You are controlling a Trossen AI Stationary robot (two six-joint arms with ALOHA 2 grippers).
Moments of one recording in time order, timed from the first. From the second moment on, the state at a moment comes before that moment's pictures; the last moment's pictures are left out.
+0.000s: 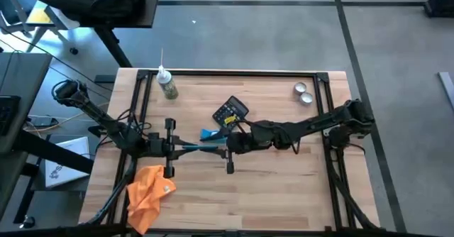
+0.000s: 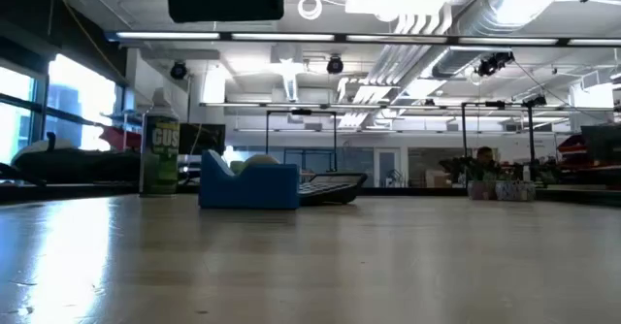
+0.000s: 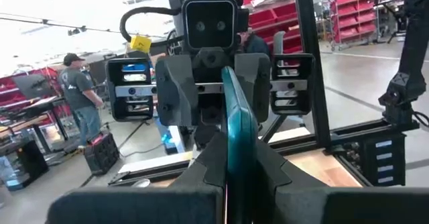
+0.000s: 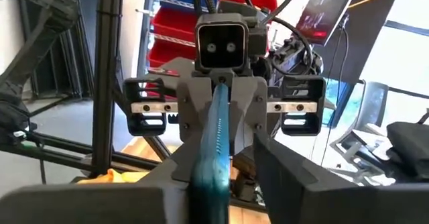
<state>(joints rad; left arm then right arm) -0.62 1.02 0.65 0.52 -0.63 0.33 0.25 1.75 1.40 0.39 0.15 -0.23</state>
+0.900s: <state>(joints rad) -0.68 0.95 0.65 0.51 -0.69 0.38 0.25 1.73 1.39 0.36 0.16 -0.27</state>
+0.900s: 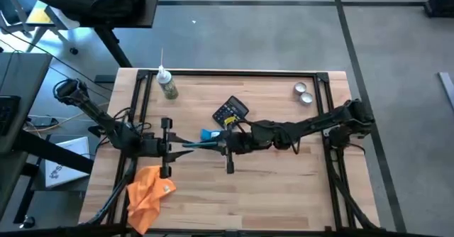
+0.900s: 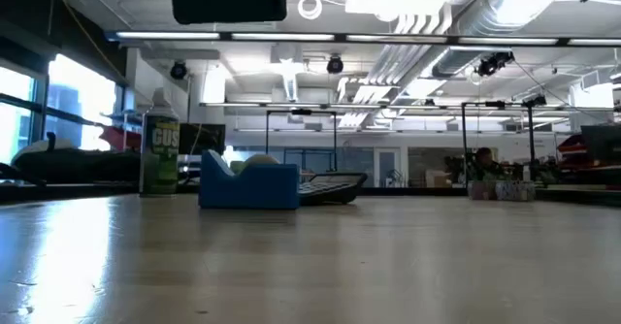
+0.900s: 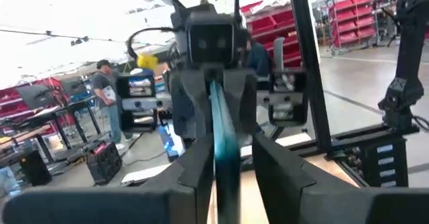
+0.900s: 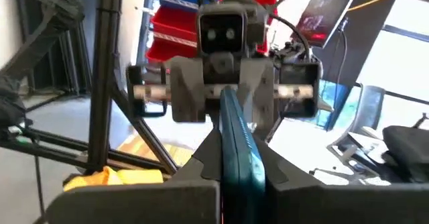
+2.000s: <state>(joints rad) 0.11 0.55 0.38 0.34 -1.15 0.22 0.05 1.44 1.11 -0.03 0.35 -0.31</state>
